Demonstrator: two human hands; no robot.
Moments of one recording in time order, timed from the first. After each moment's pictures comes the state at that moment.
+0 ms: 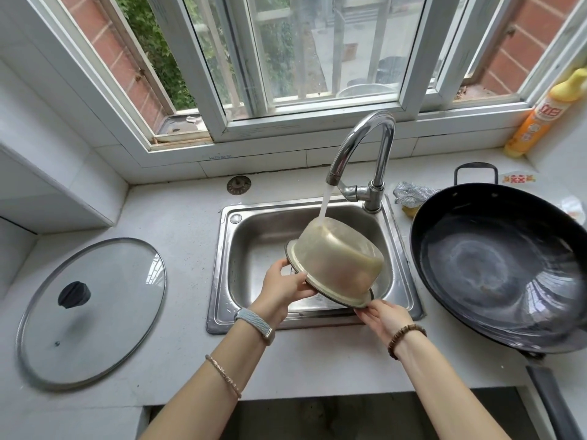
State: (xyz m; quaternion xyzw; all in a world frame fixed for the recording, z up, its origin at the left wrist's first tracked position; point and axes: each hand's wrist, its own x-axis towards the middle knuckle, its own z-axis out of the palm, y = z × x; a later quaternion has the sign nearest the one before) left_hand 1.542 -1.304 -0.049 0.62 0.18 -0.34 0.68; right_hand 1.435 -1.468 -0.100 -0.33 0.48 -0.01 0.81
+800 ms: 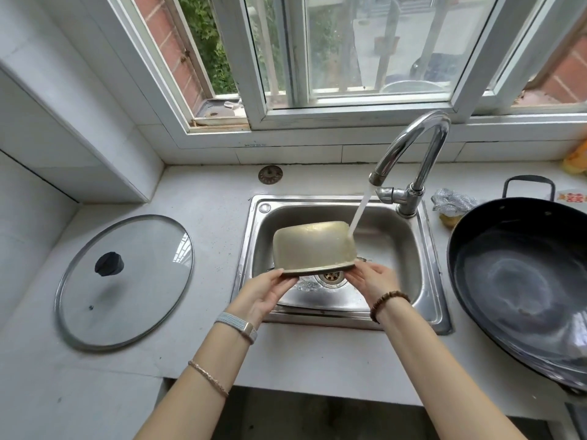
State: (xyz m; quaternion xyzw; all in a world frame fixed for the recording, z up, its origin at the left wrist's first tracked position) left_hand 1.564 -1.233 -0.054 0.48 0.35 -0.29 0.75; right_hand 1.517 -1.424 -0.074 -0.39 0.41 -0.02 0.83
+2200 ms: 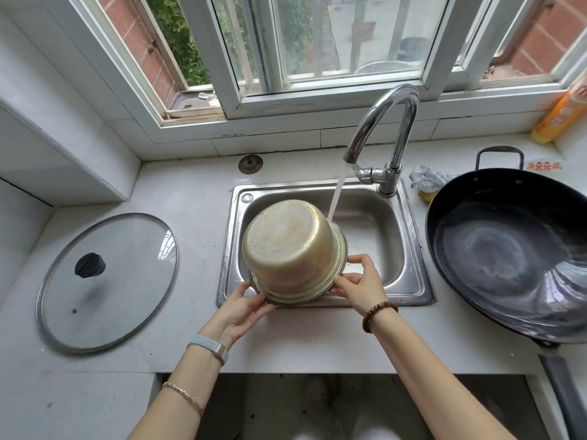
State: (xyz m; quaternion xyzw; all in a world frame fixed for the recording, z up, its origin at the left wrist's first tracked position) left_hand 1.517 -1.195 -0.077 0.49 0.32 -0.34 0.73; right_hand 1.458 -1.416 -0.078 -0.63 0.33 0.03 0.71
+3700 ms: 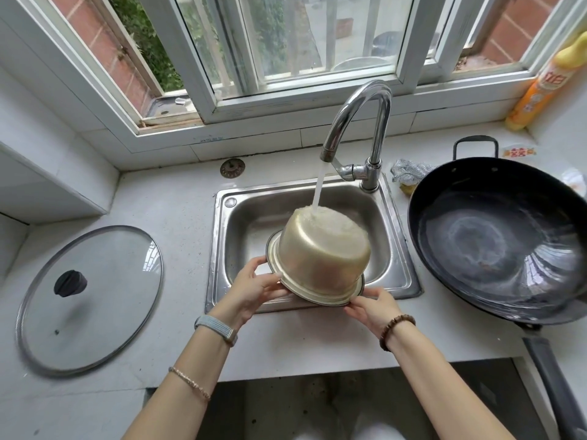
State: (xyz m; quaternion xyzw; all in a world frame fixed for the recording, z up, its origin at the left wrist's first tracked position) left_hand 1.535 -1.247 -0.053 0.62 0.14 -0.37 0.67; right_hand 1.419 -1.444 -0.091 -0.42 0.46 0.05 0.78
